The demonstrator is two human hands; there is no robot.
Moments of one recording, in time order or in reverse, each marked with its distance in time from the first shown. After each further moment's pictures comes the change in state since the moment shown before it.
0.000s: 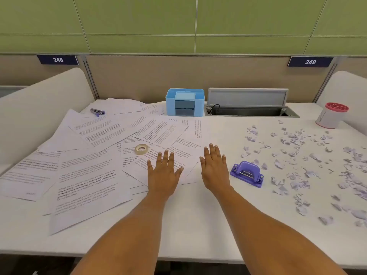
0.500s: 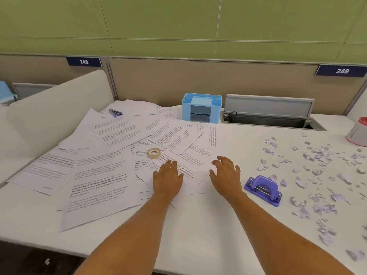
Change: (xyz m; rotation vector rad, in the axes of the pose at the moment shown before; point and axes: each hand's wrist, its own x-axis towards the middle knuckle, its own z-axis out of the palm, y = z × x) left_hand 0.019 -0.018 0.006 -0.060 0.002 -0.105; right_hand 0.024 0.008 0.003 -0.027 -0.028 -0.082
